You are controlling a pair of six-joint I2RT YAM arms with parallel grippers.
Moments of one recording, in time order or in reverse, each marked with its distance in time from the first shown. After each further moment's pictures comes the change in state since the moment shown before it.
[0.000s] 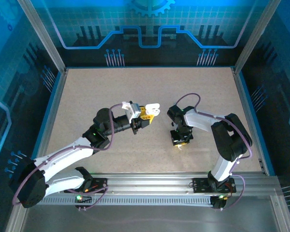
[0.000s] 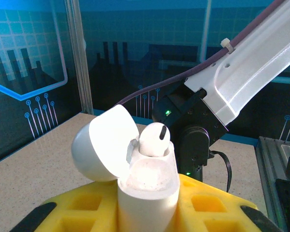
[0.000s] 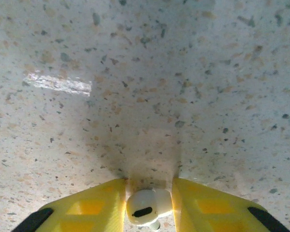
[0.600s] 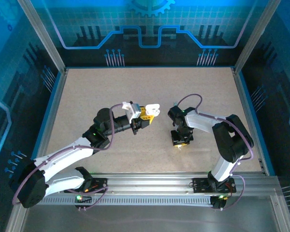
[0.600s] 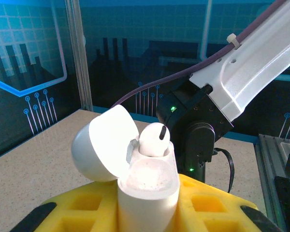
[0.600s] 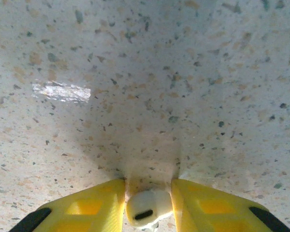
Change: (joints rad) left arm 0.000 0.000 0.000 -0.015 0.000 0.000; right arm -0.002 -0.019 -0.029 0.026 -0.003 0.062
